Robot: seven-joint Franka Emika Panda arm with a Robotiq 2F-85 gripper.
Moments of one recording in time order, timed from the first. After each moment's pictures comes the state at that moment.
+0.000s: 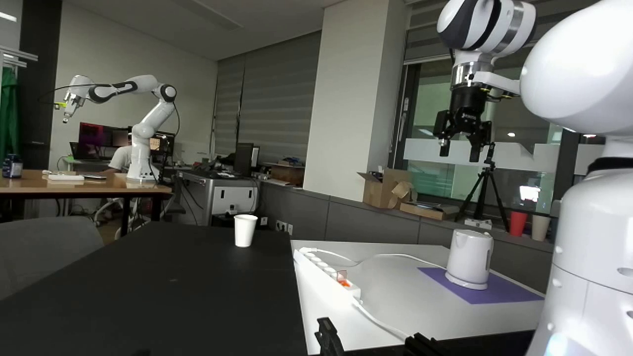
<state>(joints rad) -0.10 -0.52 -0.22 -2.57 -0.09 2.04 -0.28</state>
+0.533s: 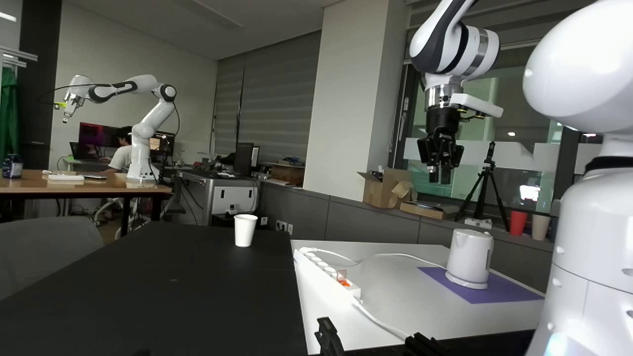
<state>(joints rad) -0.05 -0.37 -0.15 -2.57 -0.09 2.10 -0.32</state>
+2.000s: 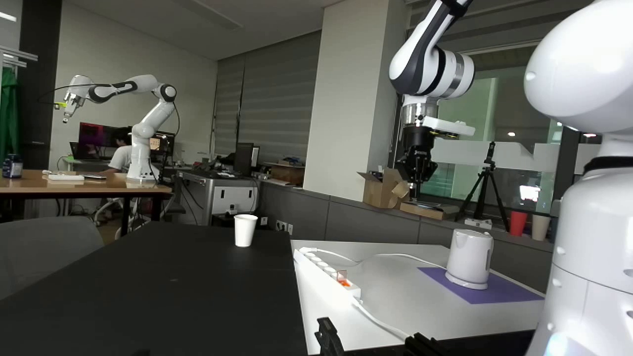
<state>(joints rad) -0.03 -0.23 -0.07 -2.58 -0.08 2.33 -0.24</state>
